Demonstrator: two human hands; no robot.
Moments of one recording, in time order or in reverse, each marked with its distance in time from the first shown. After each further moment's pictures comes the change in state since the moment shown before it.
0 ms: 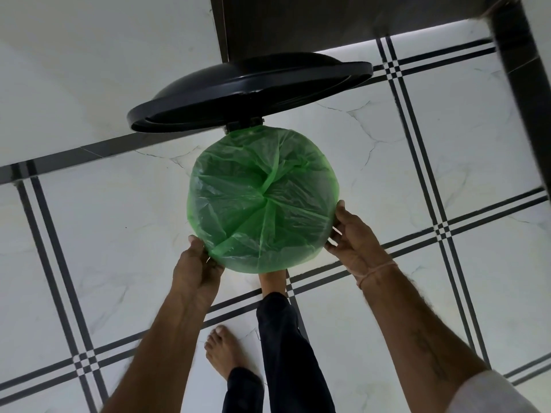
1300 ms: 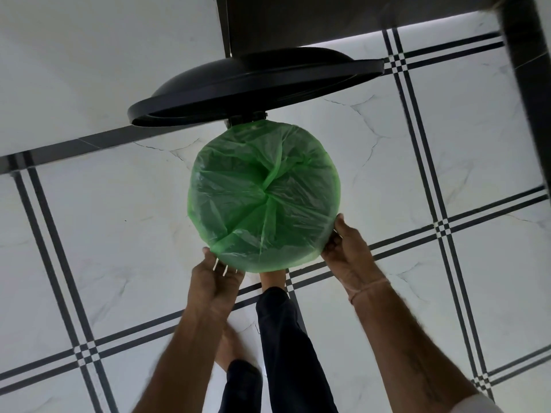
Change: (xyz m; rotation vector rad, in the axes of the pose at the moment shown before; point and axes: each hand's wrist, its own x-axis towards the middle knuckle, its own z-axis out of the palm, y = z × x) left_hand -0.008 -0.034 -0.008 -0.225 0.037 -0.122; right_hand -0.012 0.026 0.000 0.117 0.040 0.067
